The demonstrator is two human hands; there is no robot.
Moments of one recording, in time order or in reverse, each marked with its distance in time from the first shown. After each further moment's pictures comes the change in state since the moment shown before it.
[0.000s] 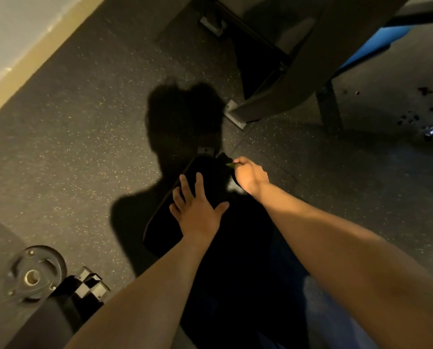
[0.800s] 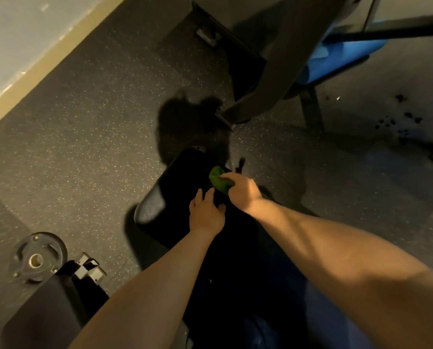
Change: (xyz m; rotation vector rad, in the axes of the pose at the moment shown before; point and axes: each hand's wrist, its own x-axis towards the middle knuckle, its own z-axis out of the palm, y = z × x) left_hand -0.059 0.034 0.037 -0.143 -0.160 -0.001; right_hand -0.098 0.051 -0.024 0.086 -0.109 -0.160
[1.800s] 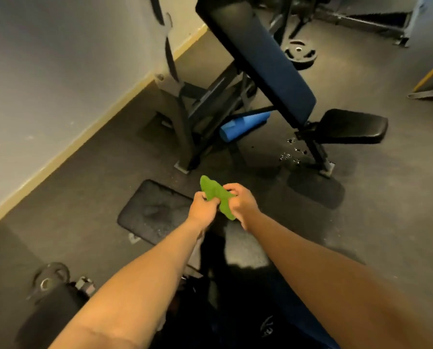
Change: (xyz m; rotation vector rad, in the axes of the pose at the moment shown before) left_hand -0.404 0.235 0.084 -0.509 0.144 0.198; right_hand -0.465 0.109 -0.211 0.503 0.382 -0.234
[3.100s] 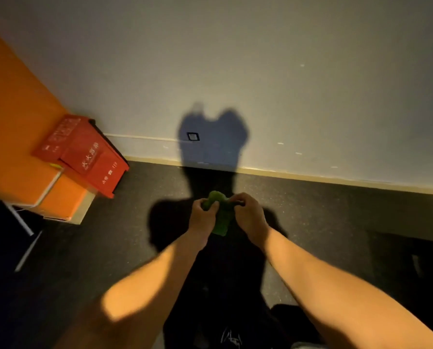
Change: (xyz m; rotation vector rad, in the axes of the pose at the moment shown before) left_hand 0.106 -0.189 -0.837 -0.854 1.002 -0.331; right_hand 0.014 -0.357 0.873 -0.502 -0.961 -0.310
